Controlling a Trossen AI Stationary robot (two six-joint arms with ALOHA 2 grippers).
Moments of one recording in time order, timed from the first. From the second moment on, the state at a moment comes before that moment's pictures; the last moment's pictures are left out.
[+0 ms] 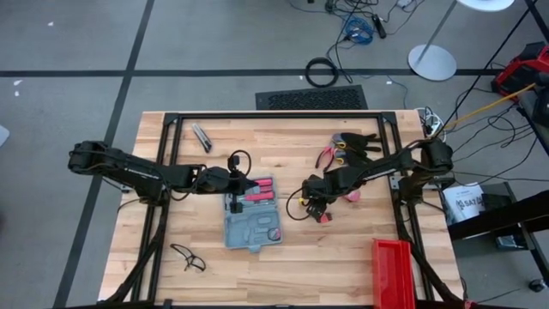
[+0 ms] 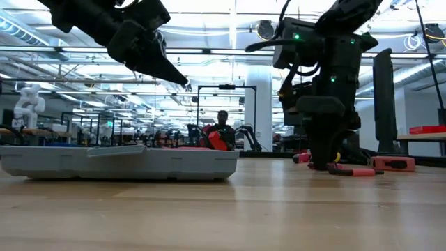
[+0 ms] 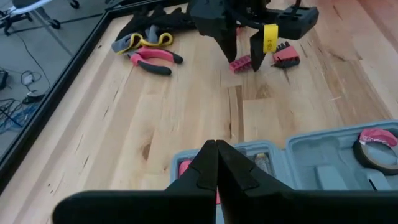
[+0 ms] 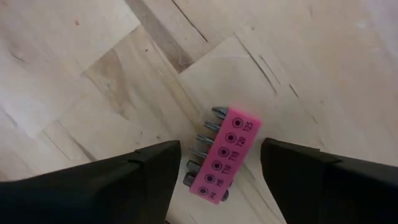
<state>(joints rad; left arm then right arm) -0.09 1.24 0.62 0.08 -0.24 0.11 0.05 1.76 0.92 -0.59 0.05 0.71</state>
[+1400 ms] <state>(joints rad) -0.19 0.94 0.62 -0.17 -0.47 -0.12 -0.07 1.97 1.53 -0.77 0.10 -0.20</state>
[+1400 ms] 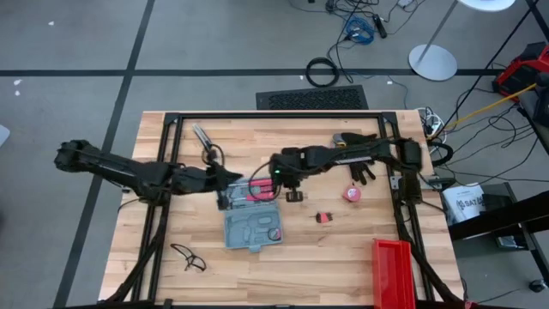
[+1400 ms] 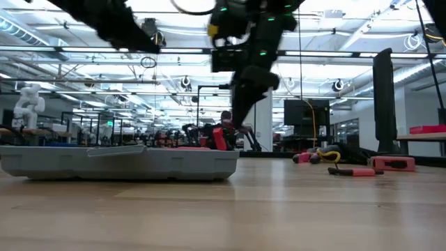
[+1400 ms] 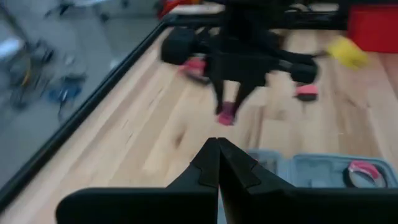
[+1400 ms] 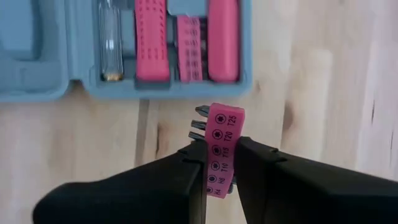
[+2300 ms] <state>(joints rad) -0.19 0.75 0.62 -0.68 -0.48 -0.48 -0.03 2.41 2.25 -1.01 0.13 -0.50</state>
